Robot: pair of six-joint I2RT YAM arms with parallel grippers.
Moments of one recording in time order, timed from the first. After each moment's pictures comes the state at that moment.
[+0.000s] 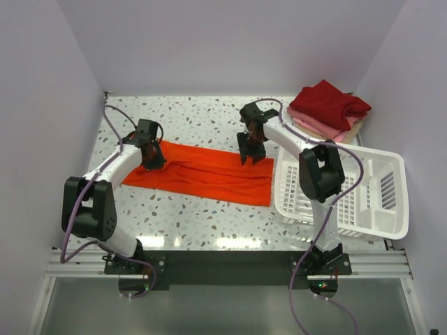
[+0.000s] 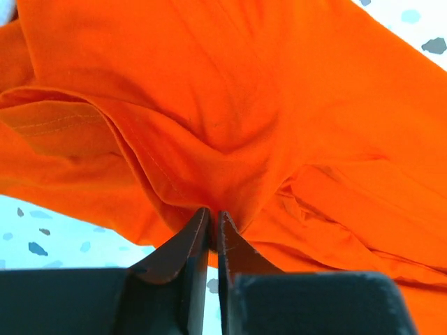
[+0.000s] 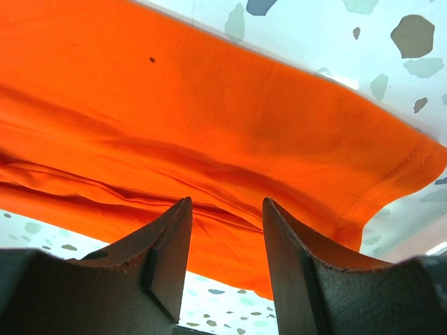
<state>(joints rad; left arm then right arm) -0.15 1.57 1.06 -0.57 -0.14 -0.49 0.49 2.11 1.74 -0.95 -0.06 0.36</state>
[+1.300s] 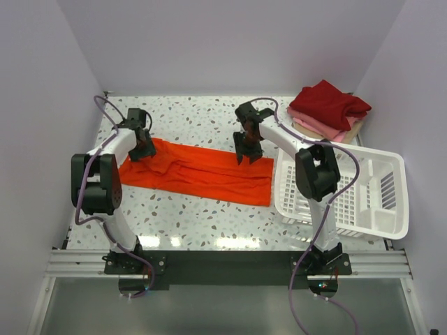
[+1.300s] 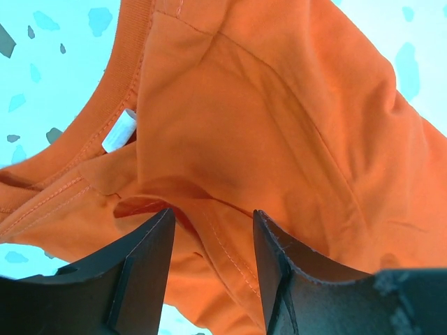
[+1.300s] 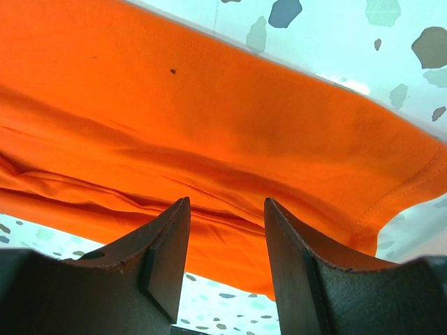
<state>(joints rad) 0.00 1.81 1.26 -0.59 -0.22 -0.41 0.51 2.14 1.80 -0.97 -0.04 0.39</state>
